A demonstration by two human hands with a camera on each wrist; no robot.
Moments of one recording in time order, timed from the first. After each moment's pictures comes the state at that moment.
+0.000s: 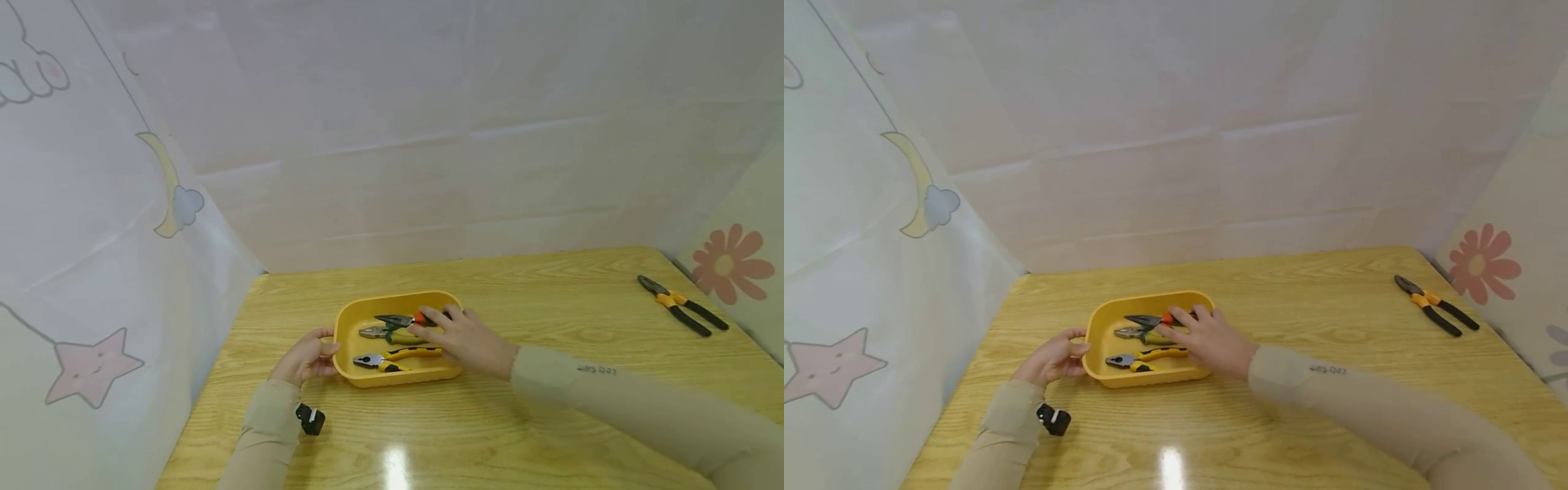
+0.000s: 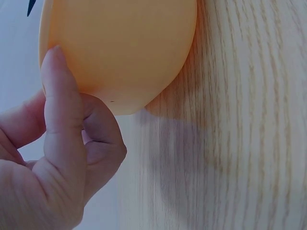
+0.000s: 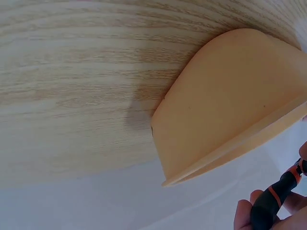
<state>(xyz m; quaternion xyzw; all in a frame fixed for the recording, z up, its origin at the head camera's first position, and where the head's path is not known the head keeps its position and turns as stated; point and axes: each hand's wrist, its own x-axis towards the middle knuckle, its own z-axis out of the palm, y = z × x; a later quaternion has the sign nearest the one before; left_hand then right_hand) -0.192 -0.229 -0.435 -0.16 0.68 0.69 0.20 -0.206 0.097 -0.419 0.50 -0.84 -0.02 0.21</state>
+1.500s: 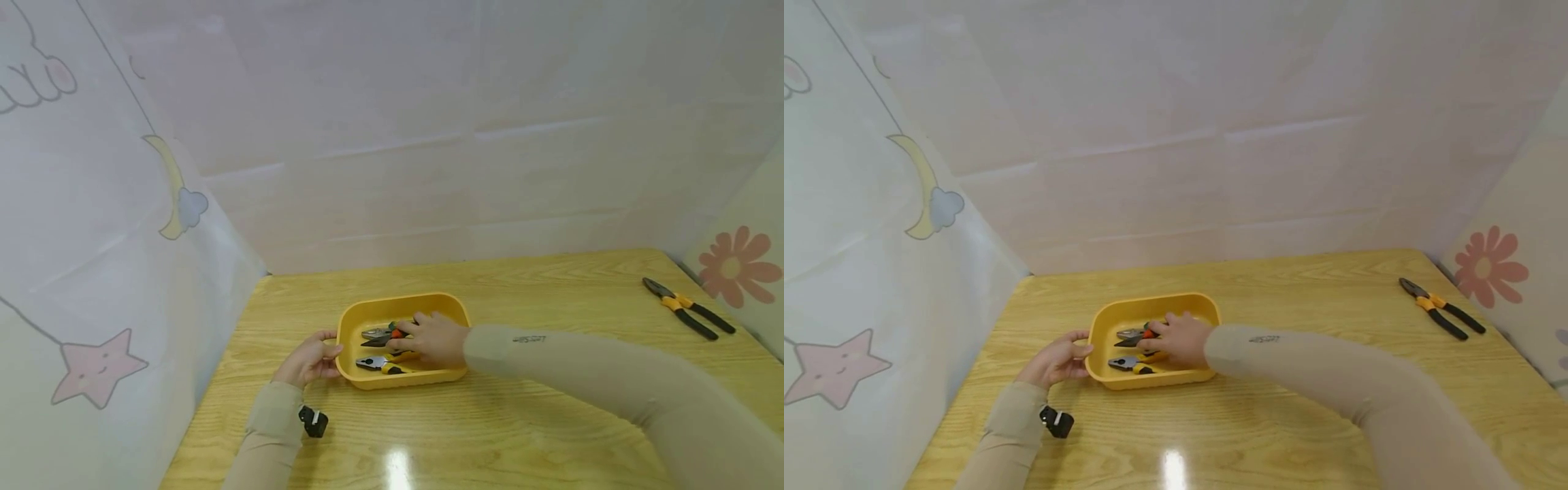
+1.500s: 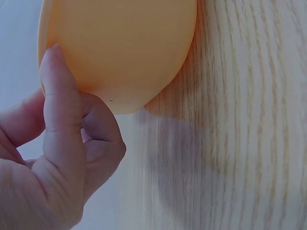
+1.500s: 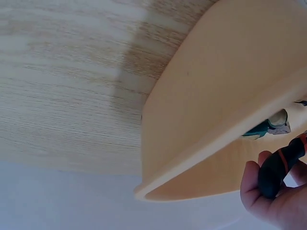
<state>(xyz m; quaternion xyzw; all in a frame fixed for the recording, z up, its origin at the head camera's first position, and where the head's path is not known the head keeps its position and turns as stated) -0.189 -0.226 -0.434 -0.16 0.66 0.70 0.20 -0.233 0.050 -0.428 0.54 -0.83 -0.11 0.04</state>
